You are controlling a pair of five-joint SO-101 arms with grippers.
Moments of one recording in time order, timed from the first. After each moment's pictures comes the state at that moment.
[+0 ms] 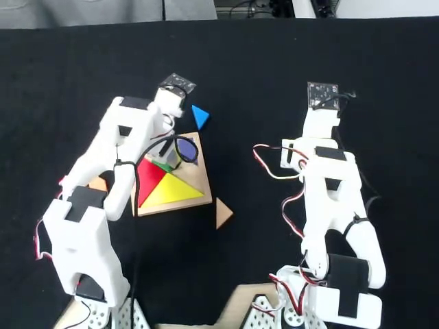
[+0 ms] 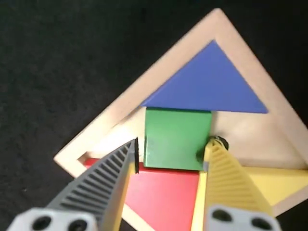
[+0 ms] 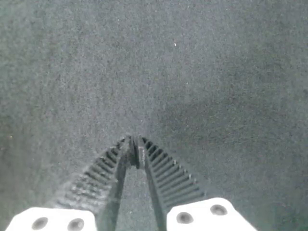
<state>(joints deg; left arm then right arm) 6.1 24.4 1.4 64.9 -21.4 9.1 -11.6 45.6 36.1 4.8</state>
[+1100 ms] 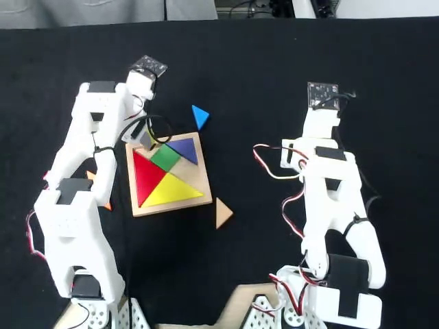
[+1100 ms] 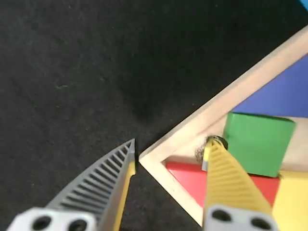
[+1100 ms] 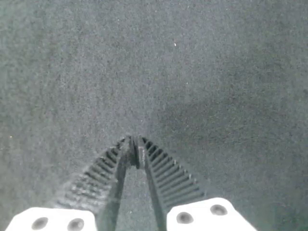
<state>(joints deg) -3.6 31.0 -12.4 68.4 -30.9 9.1 -11.6 45.6 36.1 4.8</state>
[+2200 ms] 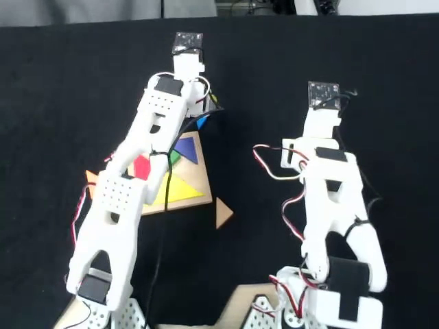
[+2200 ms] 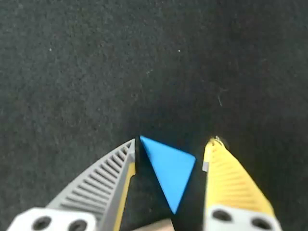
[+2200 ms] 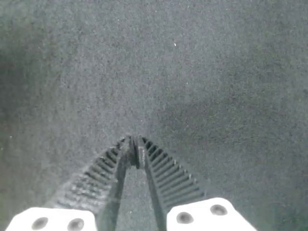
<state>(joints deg) 12.3 62.3 -56.6 64.7 8.7 9.1 -11.6 45.6 36.1 4.8</state>
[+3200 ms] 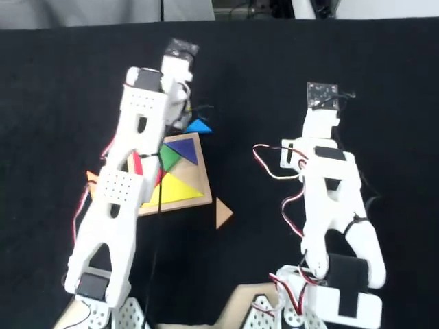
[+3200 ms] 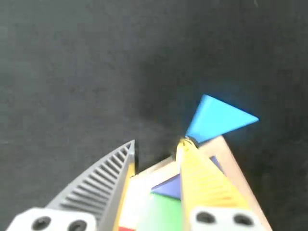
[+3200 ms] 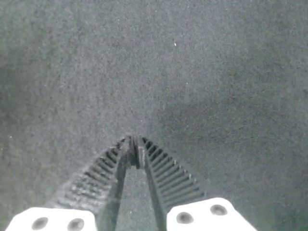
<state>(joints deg) 7.3 74.2 -92.2 100.5 -8.2 9.1 -11.6 45.6 36.1 4.8</state>
